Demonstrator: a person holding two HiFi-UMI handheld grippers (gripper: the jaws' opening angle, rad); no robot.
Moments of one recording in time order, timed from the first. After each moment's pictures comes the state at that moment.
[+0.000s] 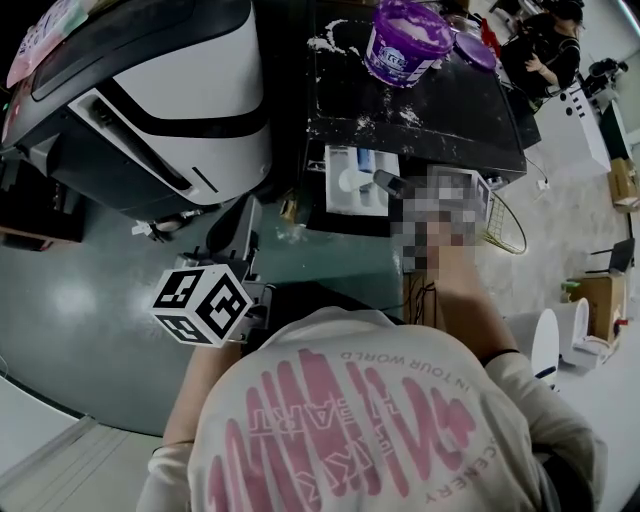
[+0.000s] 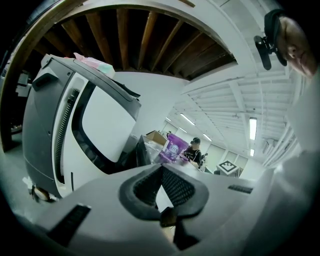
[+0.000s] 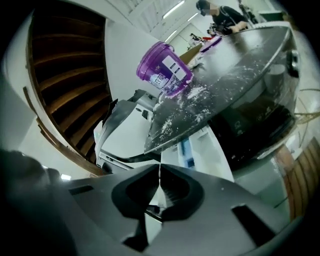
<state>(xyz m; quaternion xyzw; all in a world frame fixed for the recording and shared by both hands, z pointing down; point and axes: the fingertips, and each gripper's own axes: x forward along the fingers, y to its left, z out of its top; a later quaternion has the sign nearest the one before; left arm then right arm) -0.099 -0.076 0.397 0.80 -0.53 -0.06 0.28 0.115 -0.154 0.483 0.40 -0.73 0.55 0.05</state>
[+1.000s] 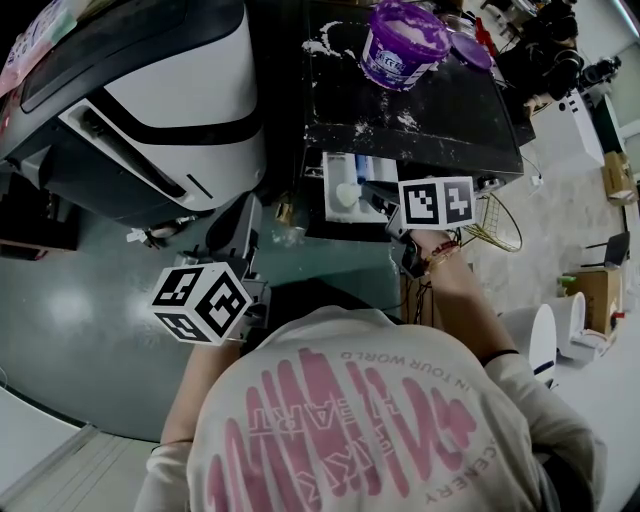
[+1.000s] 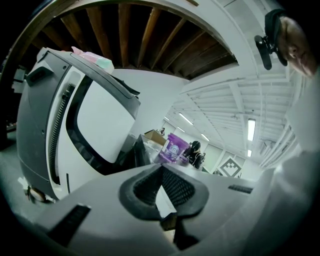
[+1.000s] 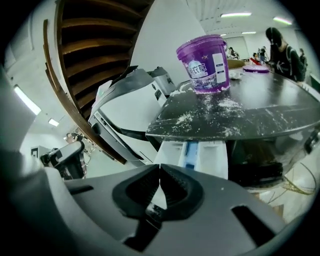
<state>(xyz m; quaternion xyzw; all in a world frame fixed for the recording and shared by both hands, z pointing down) -0.100 -0.099 0.401 0.80 -0.52 -0.06 0.29 0.091 -0.149 0.492 0.39 -0.79 0.40 0.25</state>
